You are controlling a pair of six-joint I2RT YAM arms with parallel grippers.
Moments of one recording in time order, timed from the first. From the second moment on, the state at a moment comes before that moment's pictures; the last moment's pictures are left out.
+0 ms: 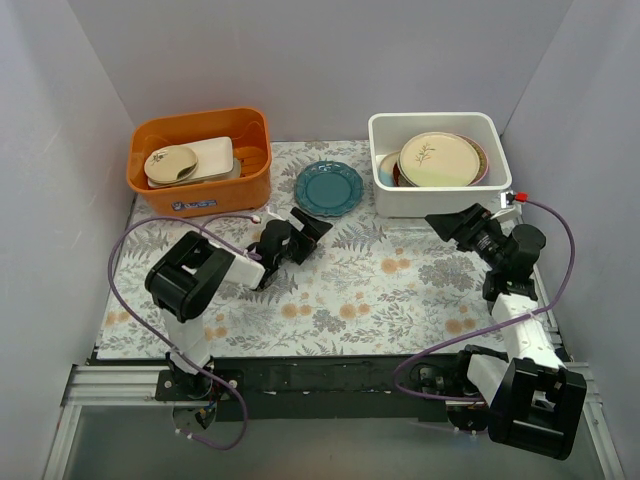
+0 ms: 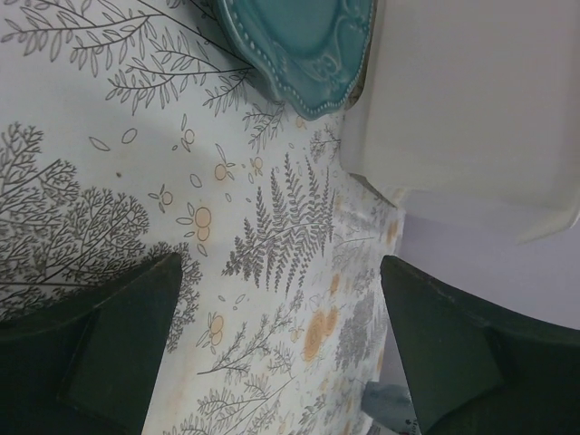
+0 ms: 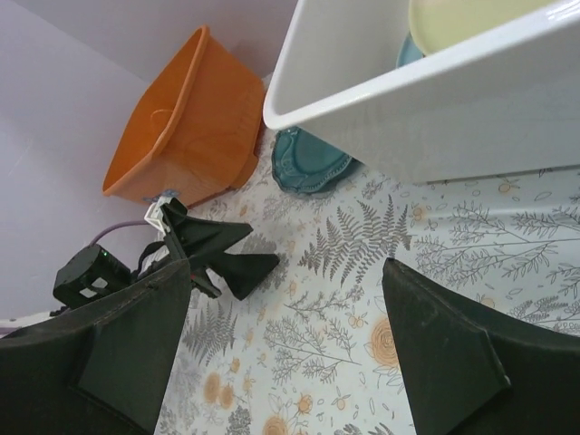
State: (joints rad) left arm -0.59 1.84 0.70 0.75 -0.04 -1.25; right arm -0.22 0.97 0.44 0.44 -0.75 0.75
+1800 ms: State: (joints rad) left arm -0.59 2.24 1.02 0.98 -0.17 -1.40; right arm -0.22 1.06 0.47 0.42 -0.87 0.65
